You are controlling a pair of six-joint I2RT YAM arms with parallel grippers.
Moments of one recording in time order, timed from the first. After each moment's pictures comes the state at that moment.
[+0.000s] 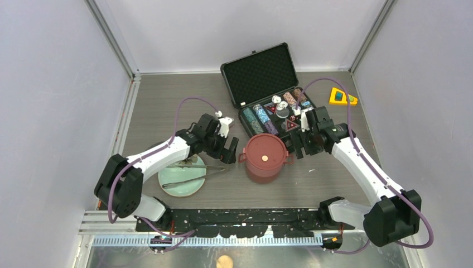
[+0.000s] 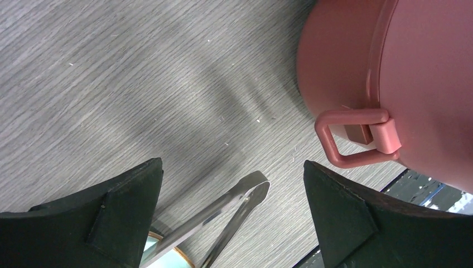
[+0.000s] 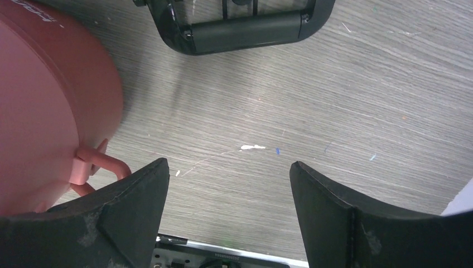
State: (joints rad) left arm -0.63 1.44 0.90 -0.39 0.25 -0.16; right arm 0.30 1.15 0.94 -0.87 0.05 -0.04
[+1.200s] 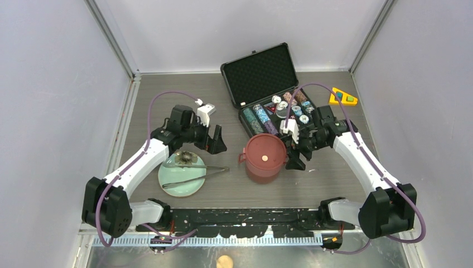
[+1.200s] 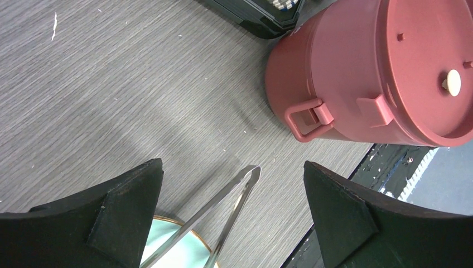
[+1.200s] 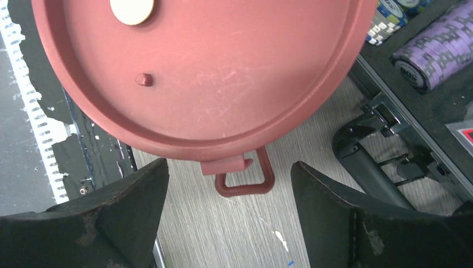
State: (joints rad) left arm -0.40 1.24 0.88 -0.38 0.53 -0.08; right arm 0.20 1.22 0.97 -1.01 -0.74 -0.92
